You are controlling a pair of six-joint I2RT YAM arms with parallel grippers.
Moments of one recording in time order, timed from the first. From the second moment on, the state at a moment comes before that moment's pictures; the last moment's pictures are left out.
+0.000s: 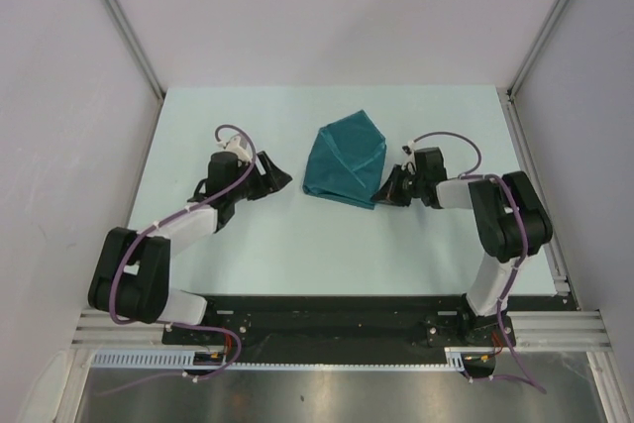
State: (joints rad) left arm -0.24 1.40 0.65 0.24 0.27 -0.62; right arm 0.23 1.86 0.87 0.19 -0.55 0.60
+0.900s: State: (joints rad) left arm -0.37 1.76 0.61 0.64 0.59 -0.75; right arm 0.35 1.40 0.51 -0.03 -0.31 0.69
